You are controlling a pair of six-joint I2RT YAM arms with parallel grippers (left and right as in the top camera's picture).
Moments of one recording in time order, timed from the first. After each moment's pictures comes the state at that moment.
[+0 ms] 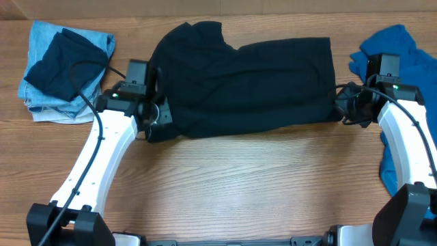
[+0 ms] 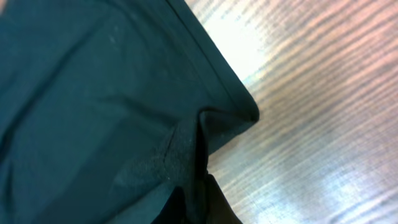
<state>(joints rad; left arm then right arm) -0.16 1.55 1.23 -0.89 0.00 -0.41 -0.16 1.59 1.24 -0.84 -0.08 0.59</state>
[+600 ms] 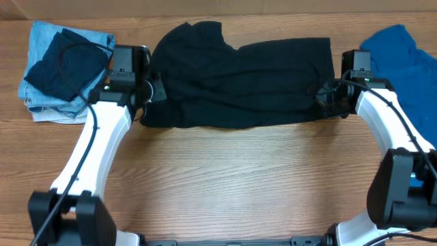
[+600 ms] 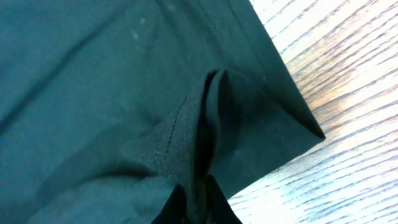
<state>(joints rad) -0.10 1.62 1.27 -0.61 0.05 -0.32 -0.07 1.77 1.24 -0.66 -0.08 0.59</state>
